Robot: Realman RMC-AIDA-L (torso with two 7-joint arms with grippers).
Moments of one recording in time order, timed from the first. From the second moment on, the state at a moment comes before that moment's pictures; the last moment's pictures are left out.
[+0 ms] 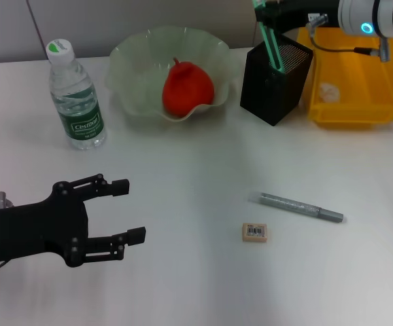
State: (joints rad) left arm -0.41 -2.07 0.84 0.65 1.86 1.72 -1.12; right arm 0.76 2.06 -0.96 -0.84 -2.16 -0.82 1.97
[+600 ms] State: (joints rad) left arm -0.41 -2.07 0.84 0.64 1.86 1.71 -1.12; right arm 0.75 2.07 -0.95 -0.83 -2.14 -0.81 1.97
